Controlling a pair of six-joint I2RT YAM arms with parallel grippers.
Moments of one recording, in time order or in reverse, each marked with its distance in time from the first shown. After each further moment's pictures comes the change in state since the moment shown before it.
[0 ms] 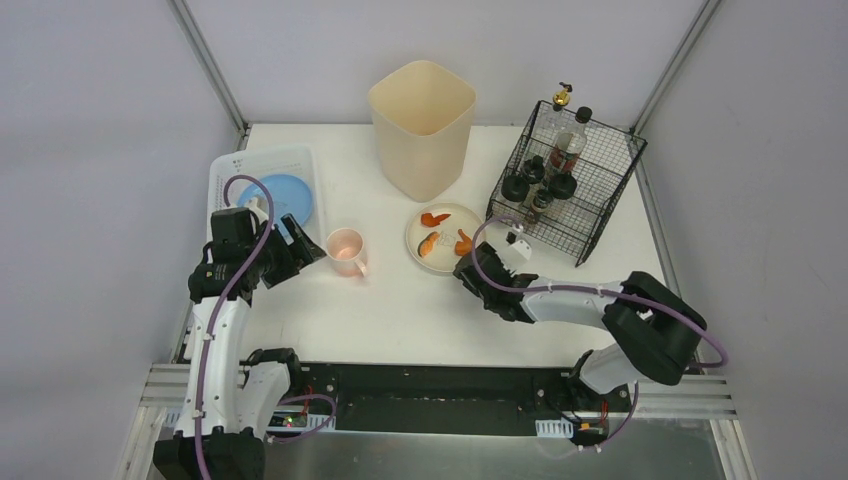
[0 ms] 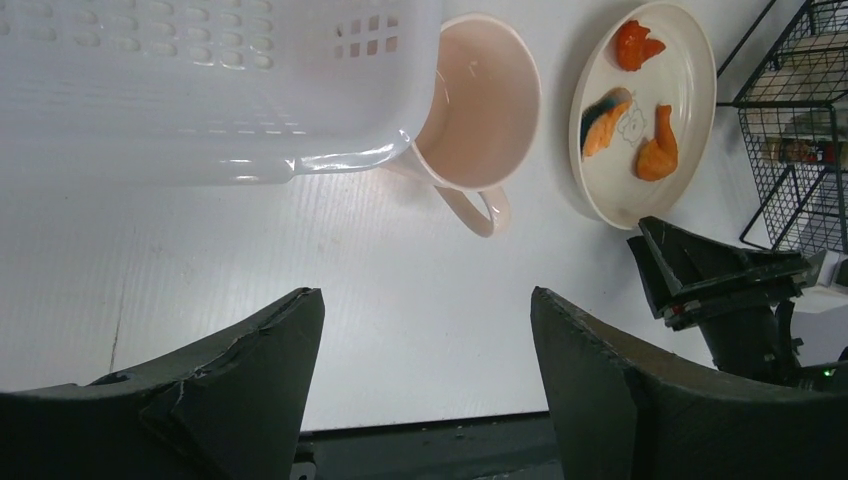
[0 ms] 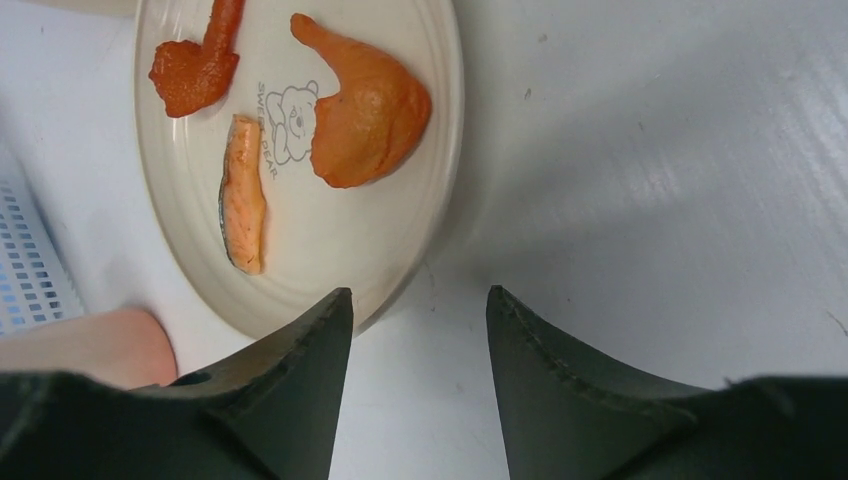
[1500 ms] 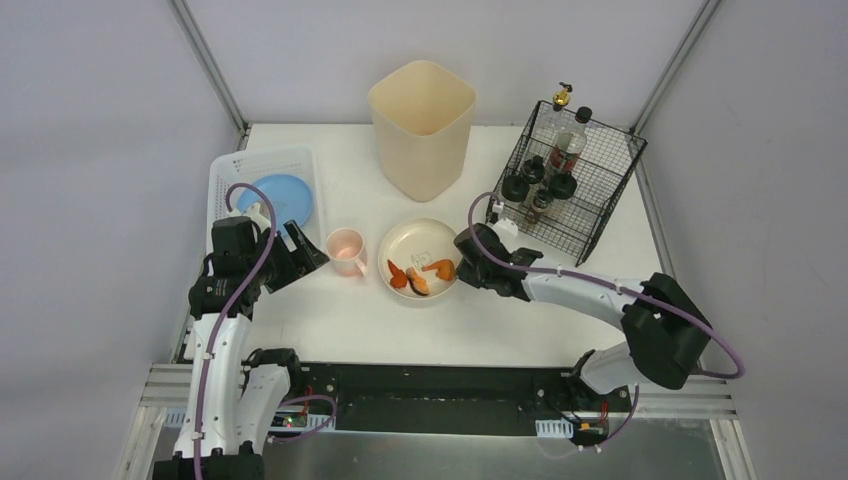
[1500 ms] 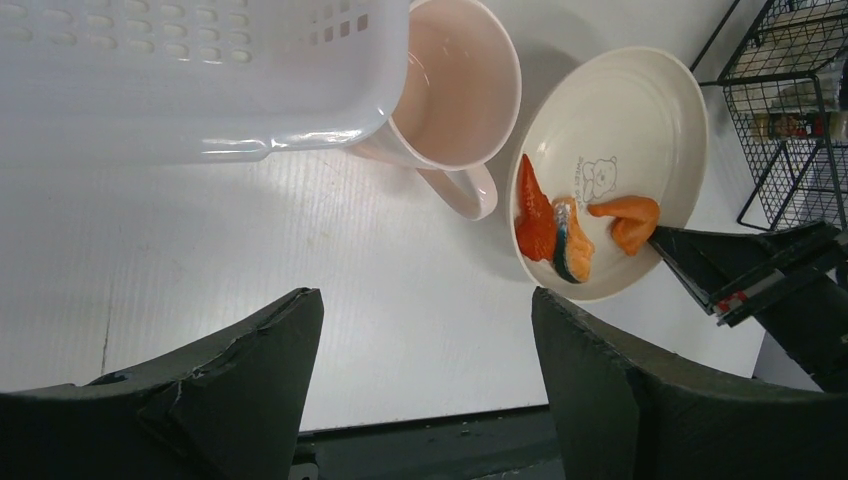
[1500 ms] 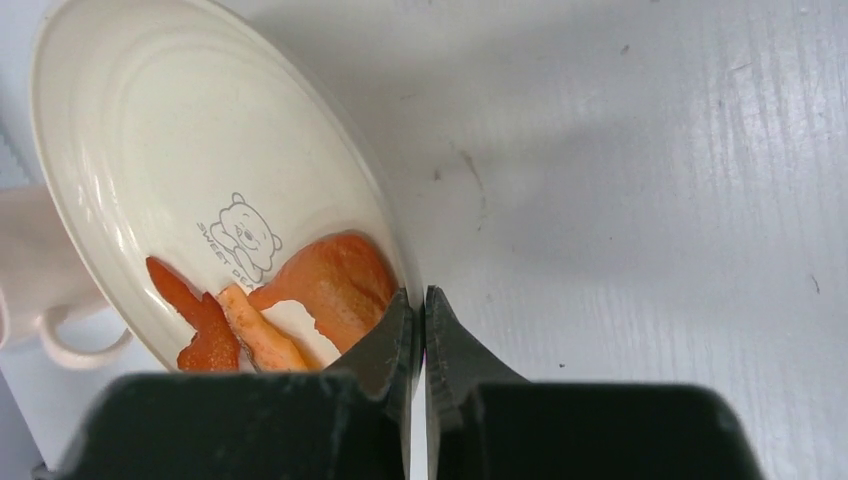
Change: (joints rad) left arm -0.033 -0.082 -0.039 -0.004 0.005 0.004; right arm -0.037 0.007 0.200 -0.274 -0.212 -0.181
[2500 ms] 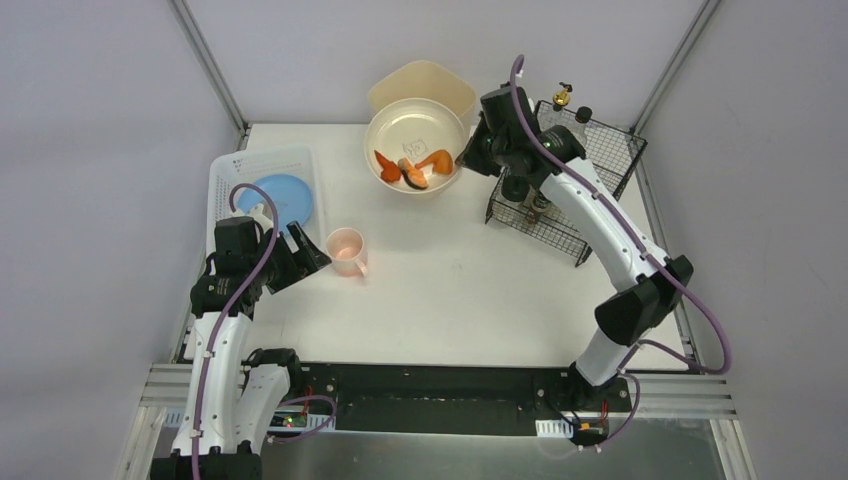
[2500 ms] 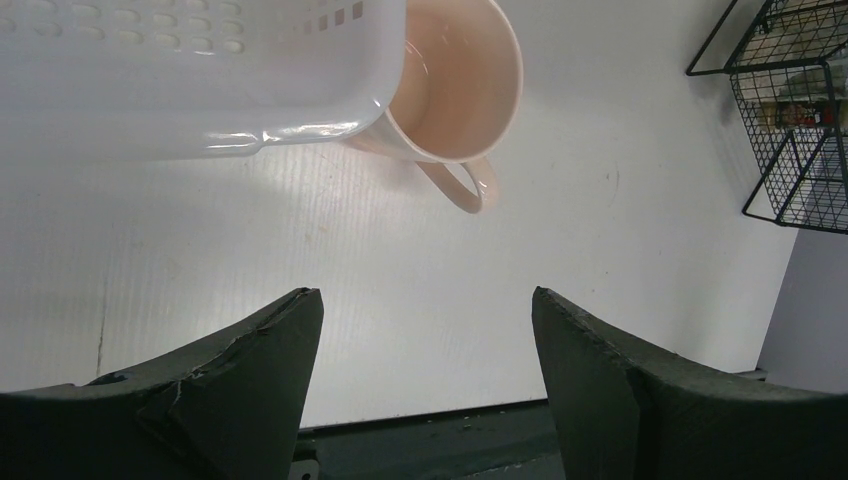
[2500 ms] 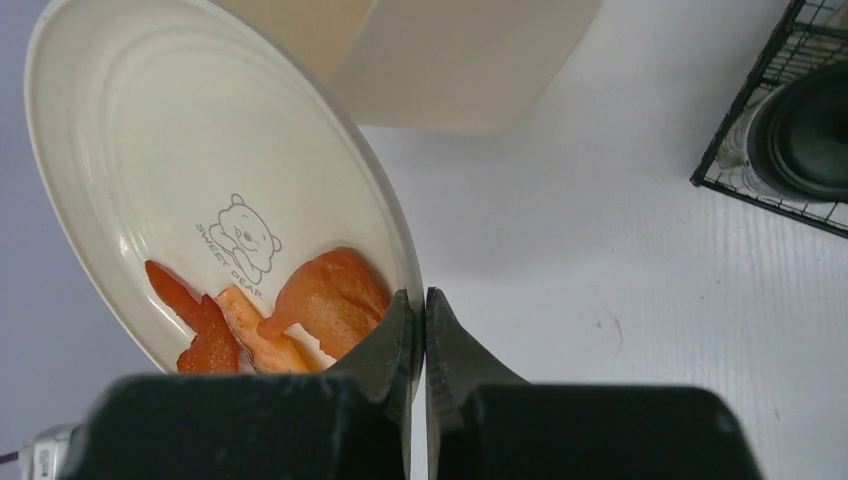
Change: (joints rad) left arm -0.019 0.003 -0.008 0.000 -0.002 0.000; right arm -0.256 0.199 1.046 -0.613 -0.220 -0.329
